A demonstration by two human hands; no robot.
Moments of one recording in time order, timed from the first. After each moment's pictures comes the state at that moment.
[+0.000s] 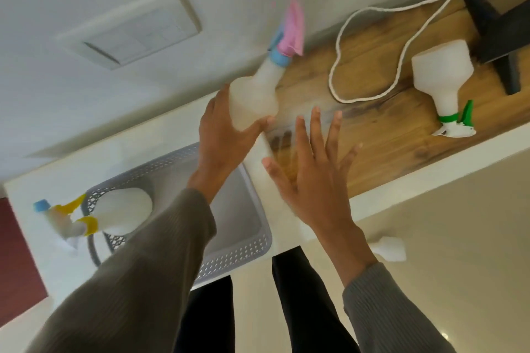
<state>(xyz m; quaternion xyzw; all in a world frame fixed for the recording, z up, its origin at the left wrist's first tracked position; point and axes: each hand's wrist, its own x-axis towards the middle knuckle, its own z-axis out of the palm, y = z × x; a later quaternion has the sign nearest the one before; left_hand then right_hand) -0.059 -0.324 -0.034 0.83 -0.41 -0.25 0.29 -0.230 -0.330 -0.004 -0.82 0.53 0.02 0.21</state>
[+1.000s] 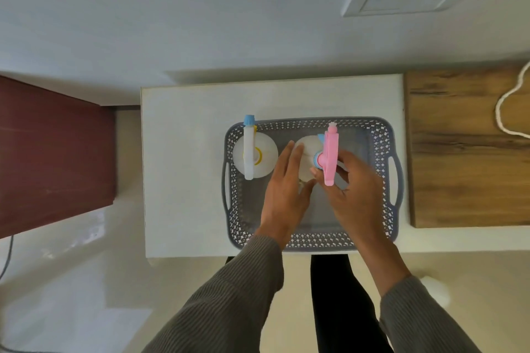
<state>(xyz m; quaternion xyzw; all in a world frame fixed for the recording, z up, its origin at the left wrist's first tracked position) -0.008 -0.094 -0.069 0.85 -0.30 -0.29 0.33 -0.090 -0.184 -0.021 -0.76 0.44 -0.12 0.47</state>
